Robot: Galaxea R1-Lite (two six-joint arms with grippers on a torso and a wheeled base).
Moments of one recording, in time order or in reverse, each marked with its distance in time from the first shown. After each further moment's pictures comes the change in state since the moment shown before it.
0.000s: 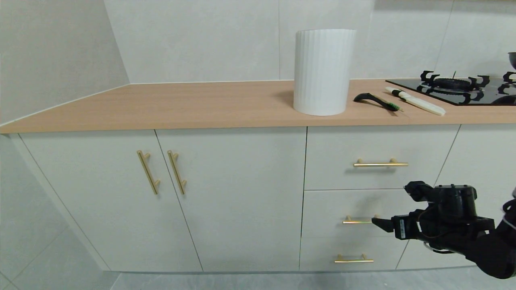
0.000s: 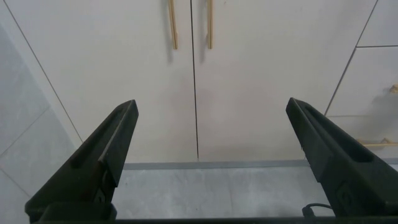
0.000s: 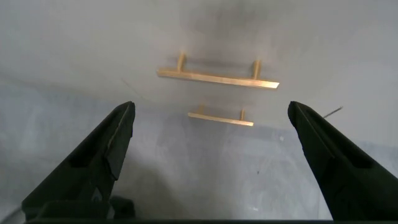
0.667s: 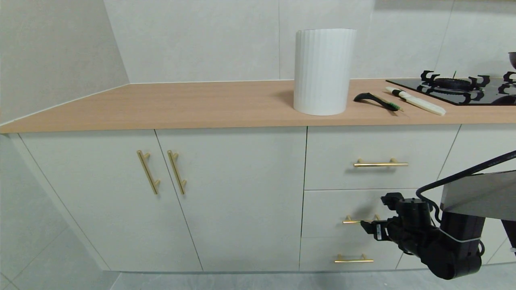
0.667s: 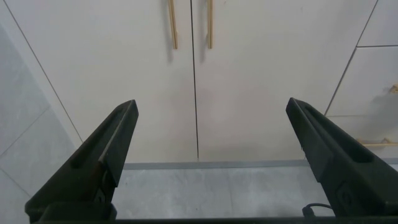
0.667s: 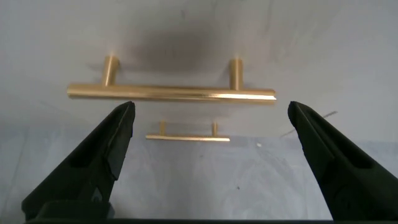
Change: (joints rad) left arm 0.000 0.000 0.000 0.000 0.000 0.000; right arm 0.048 0.368 -0.168 -0.227 -0.235 0.030
